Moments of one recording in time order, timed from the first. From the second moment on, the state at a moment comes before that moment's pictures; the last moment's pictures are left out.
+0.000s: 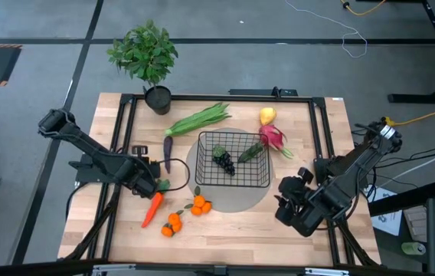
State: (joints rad) left arm -0.50 1.22 0.77 -1.17 -0.46 -0.54; right arm 0.78 1.47 1.30 -1.25 0.59 1.27
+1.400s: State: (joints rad) left arm -0.49 1.24 1.01 -1.21 -0.74 -0.60; right arm 0.78 1.49 1.30 -1.25 0.55 1.27
